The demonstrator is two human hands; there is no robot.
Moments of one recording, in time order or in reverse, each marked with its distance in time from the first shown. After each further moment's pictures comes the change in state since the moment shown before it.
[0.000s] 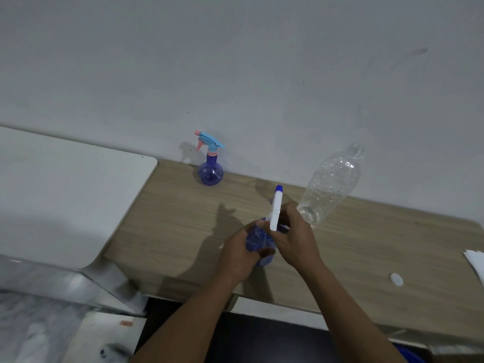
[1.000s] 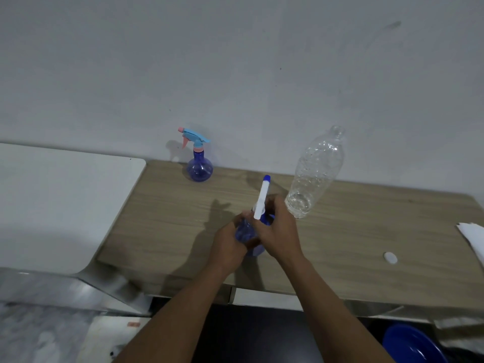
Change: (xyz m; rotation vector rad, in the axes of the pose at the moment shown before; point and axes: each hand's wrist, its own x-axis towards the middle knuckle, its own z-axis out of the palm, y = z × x) left_hand 0.000 0.000 0.001 -0.013 0.007 -0.036; right_hand -0.005 0.014 0.019 0.089 0.146 -0.034
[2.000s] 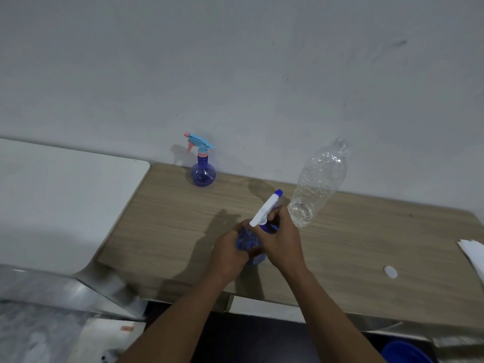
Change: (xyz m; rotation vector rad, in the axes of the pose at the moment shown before) left_hand 0.001 -0.006 0.000 0.027 0.021 0.068; right_hand -0.003 -0.002 -0.004 0.088 -0.014 0.069
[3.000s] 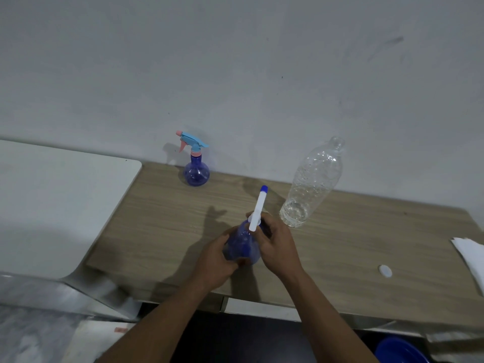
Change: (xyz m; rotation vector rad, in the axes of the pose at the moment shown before) left_hand -0.002 -0.019 -0.015 0.108 -0.124 0.005; right_hand 0.001 0.009 -0.002 -0.061 -0.134 -0.076
